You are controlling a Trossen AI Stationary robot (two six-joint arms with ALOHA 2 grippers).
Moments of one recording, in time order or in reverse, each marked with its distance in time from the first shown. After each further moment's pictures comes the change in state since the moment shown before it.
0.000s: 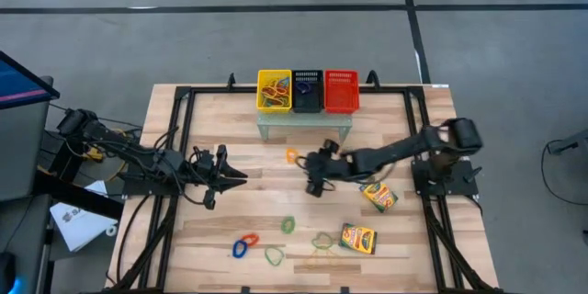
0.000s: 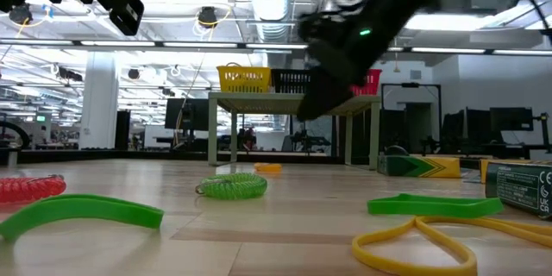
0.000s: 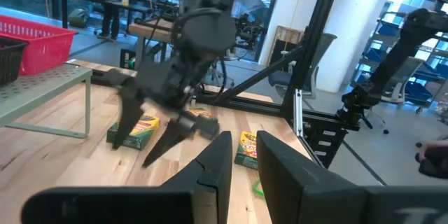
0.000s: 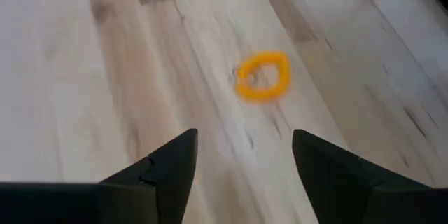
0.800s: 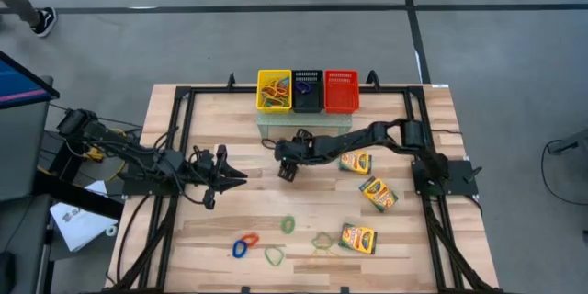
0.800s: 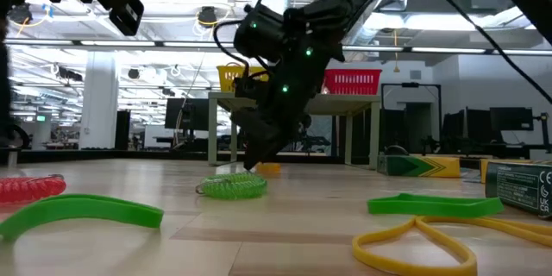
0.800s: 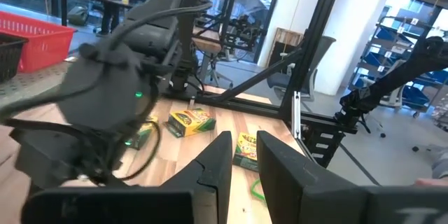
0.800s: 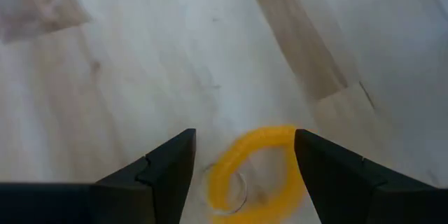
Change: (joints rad) left arm 0.000 0.000 0.000 0.003 0.000 -0.020; right arm -0.185 0.424 0.420 -0.115 -0.105 -0.070
